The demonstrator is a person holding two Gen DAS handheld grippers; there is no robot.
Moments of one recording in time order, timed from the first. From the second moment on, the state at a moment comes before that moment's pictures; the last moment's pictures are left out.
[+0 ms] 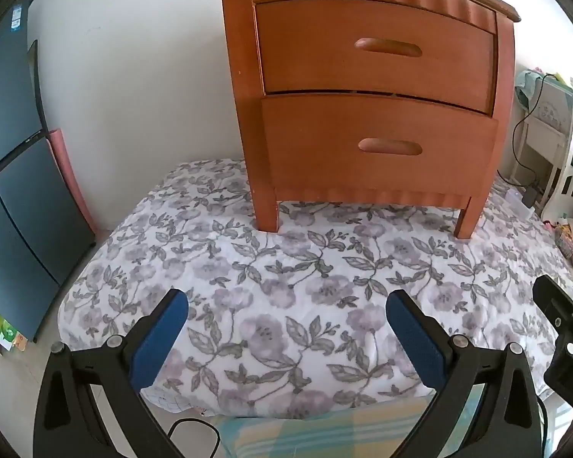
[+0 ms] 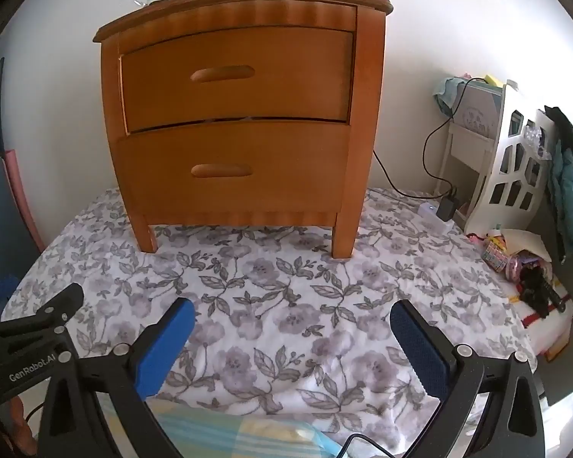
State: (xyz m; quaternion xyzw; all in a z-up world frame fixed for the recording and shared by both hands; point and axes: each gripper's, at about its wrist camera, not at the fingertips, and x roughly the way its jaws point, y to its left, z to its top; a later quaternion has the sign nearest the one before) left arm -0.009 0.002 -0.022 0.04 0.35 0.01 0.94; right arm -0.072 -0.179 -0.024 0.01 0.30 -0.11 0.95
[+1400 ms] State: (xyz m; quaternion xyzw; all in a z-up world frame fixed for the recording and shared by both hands) left arm -0.004 -0.004 -0.042 0.05 0.36 -0.01 0.93; right arm -0.063 -0.181 -0.042 0.01 0.32 -0.12 0.94
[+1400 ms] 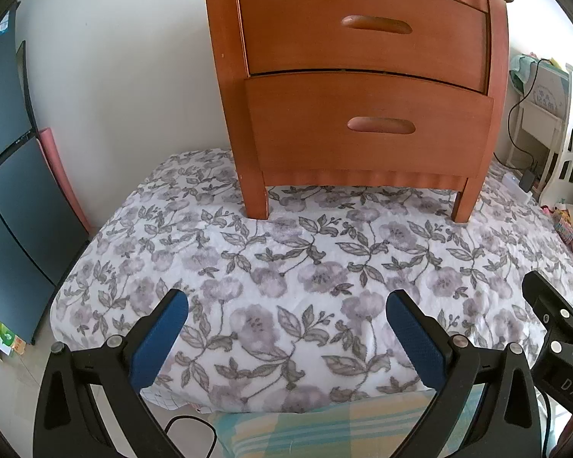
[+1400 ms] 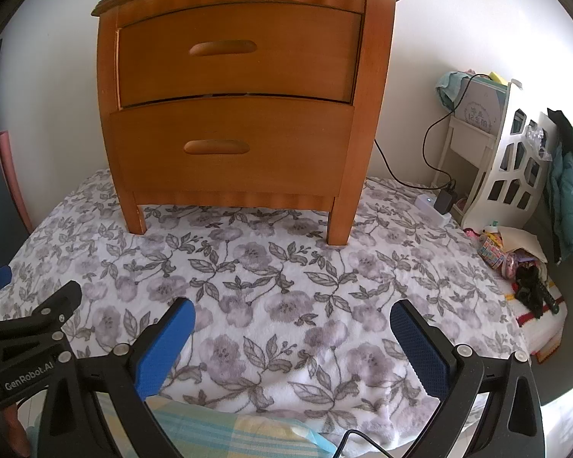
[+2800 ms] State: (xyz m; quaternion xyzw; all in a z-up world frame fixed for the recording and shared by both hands) left arm 0.083 0.009 -0.055 0.01 0.45 0.00 0.89; right arm 0.142 -0.183 0.026 -0.25 0.32 0.02 0.91
